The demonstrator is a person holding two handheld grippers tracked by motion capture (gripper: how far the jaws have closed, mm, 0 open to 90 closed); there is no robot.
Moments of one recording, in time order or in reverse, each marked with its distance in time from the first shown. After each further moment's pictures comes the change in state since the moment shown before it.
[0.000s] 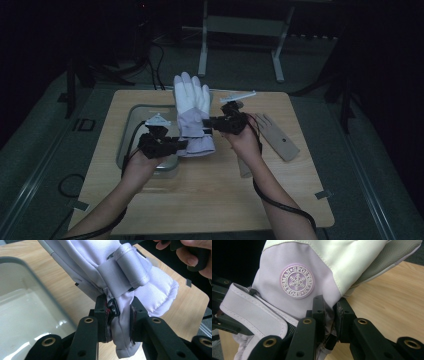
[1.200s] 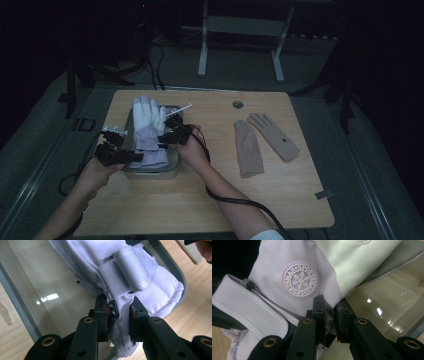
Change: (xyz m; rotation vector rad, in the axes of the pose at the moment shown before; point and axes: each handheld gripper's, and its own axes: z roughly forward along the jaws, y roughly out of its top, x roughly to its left) left arm 0.100 -0.075 -0.033 0.235 0.068 -0.166; right arm 0.061 -0.004 0.156 0.189 0.047 0.005
